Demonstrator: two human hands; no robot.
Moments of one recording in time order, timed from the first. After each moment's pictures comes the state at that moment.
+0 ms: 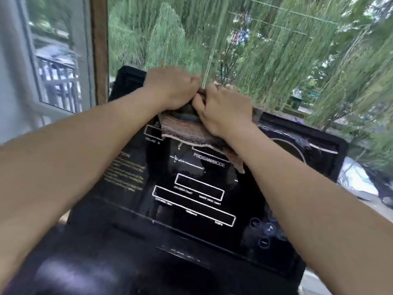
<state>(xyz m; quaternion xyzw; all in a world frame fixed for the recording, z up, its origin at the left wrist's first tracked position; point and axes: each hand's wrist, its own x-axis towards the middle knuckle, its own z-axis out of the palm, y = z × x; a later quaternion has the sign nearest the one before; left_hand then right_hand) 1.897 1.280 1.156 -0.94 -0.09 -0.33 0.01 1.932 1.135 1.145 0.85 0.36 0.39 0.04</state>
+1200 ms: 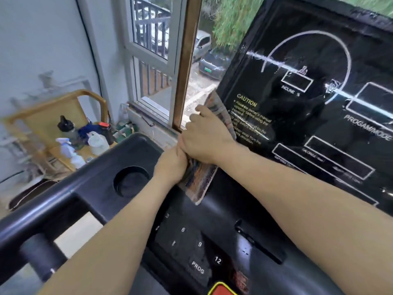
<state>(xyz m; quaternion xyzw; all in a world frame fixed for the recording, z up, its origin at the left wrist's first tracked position) 1.699 1.342 0.876 -0.83 -0.39 -0.17 -0.37 1.795 1.298 0.957 0.63 0.70 0.25 0.23</state>
